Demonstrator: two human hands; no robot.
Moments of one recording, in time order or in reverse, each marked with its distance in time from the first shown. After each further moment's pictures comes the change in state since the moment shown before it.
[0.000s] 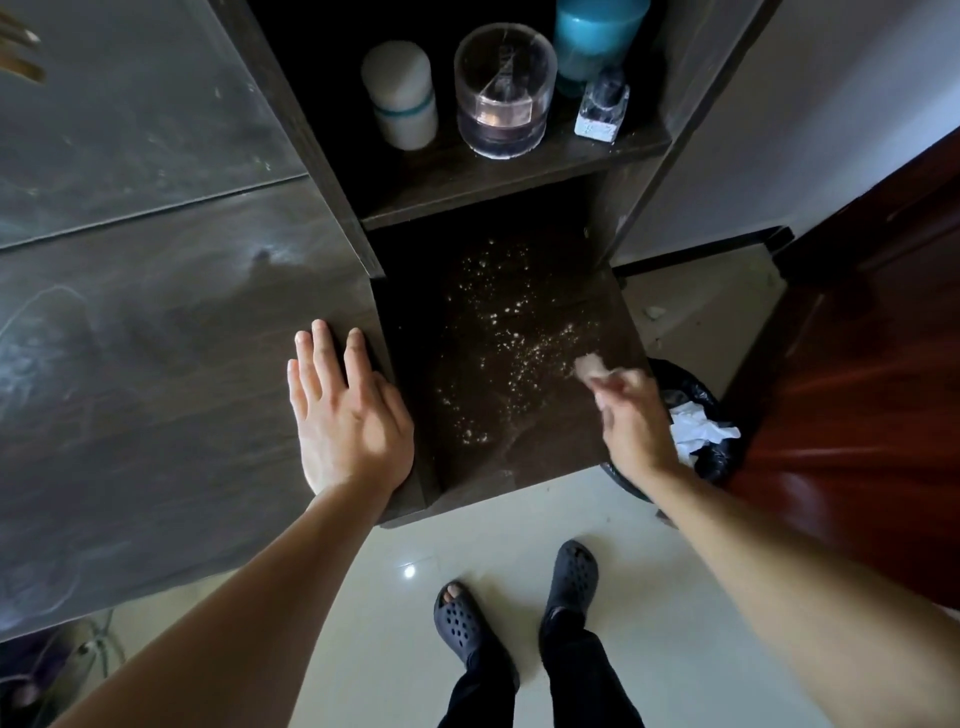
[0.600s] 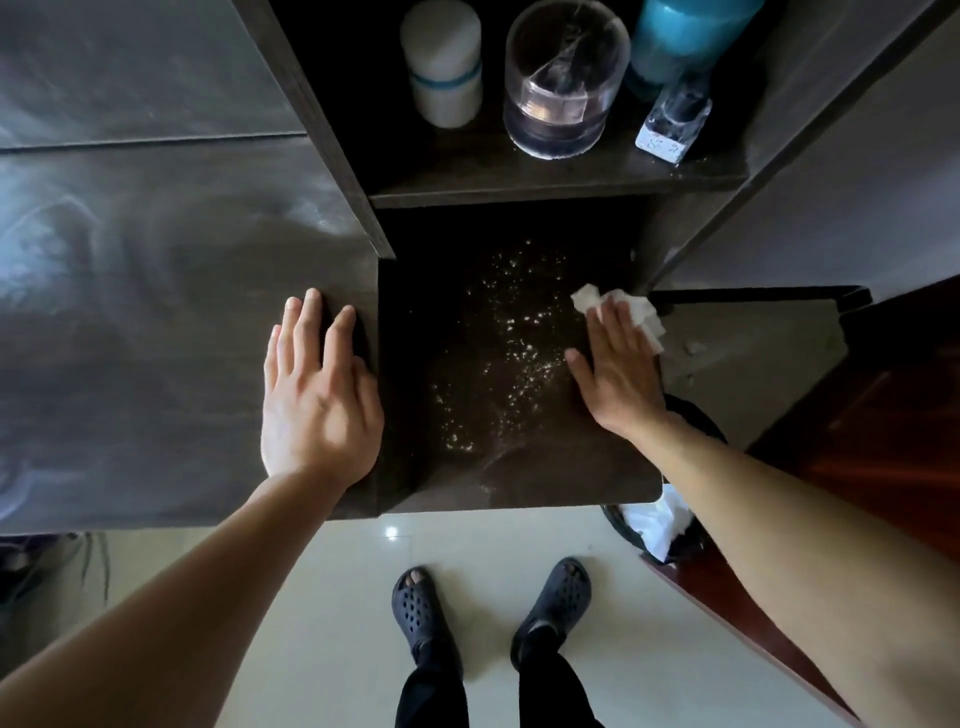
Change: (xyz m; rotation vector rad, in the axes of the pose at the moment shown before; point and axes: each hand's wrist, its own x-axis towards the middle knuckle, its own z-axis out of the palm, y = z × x) left_hand 0.003 0.004 -0.001 0.013 0.038 -0.038; right_hand 0.109 0.004 0.010 -0.269 -0.321 -0.131
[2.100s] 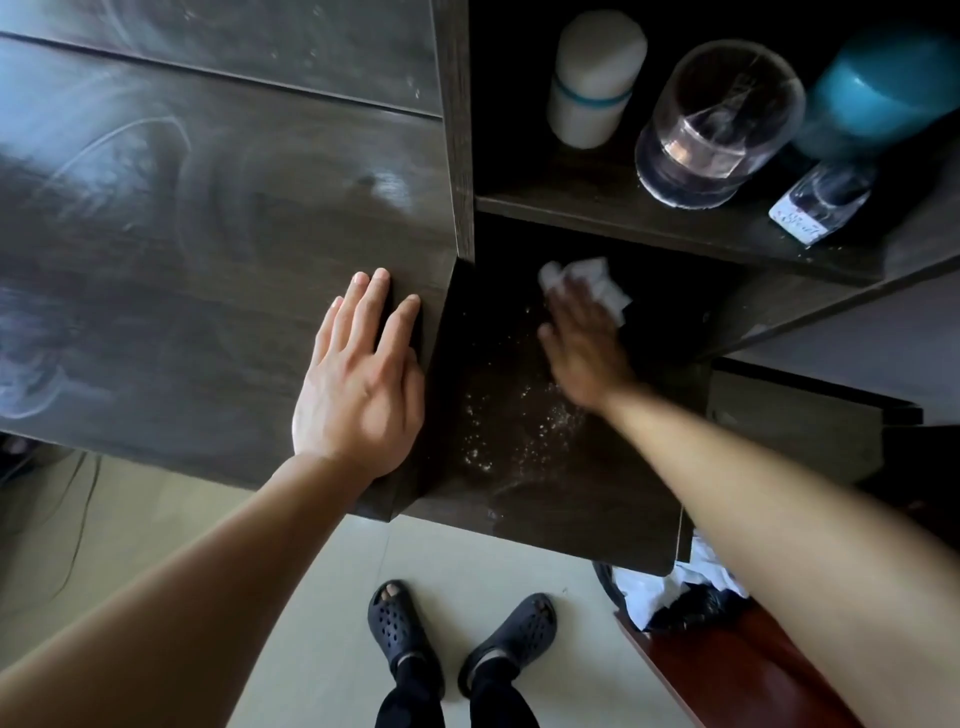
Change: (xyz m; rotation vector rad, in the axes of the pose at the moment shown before) left_hand 0.003 0.001 -0.005 -0.005 -0.022 -0.033; right_hand 0.089 -0.071 0.000 0.084 -0.081 -0.309
